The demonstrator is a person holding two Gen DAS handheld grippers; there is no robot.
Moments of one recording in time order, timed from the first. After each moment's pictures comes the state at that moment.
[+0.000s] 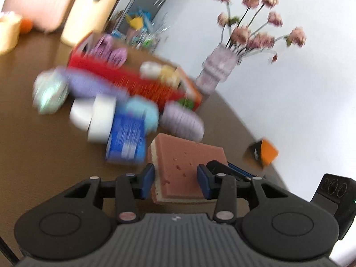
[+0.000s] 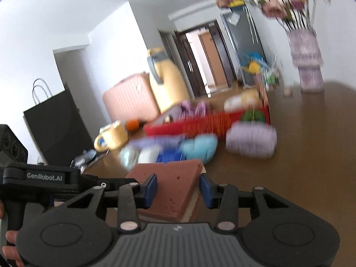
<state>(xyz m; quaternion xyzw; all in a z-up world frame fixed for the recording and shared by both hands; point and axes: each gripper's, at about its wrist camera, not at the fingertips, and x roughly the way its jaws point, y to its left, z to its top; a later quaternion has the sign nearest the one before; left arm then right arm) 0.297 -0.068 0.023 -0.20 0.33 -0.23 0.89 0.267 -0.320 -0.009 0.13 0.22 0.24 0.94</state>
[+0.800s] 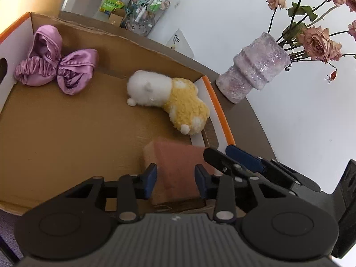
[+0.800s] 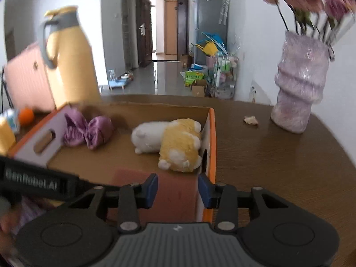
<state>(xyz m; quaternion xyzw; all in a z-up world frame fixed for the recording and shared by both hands) 0.586 -0.127 -0.013 -0.22 0.45 -0.23 0.84 0.553 -0.318 -0.002 -0.03 0.33 0.08 0.94</state>
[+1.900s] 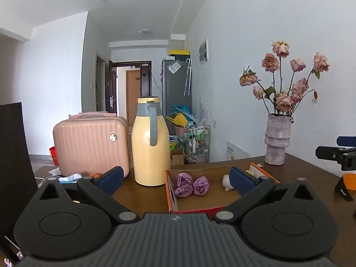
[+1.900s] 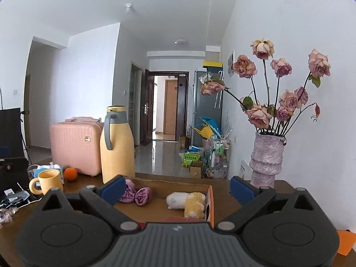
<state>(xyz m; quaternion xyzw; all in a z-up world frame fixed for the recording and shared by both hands) 0.300 0.005 0.129 0.01 0.10 -0.05 0.99 0.317 -0.295 0.118 -0.02 0.10 0.08 0.99</state>
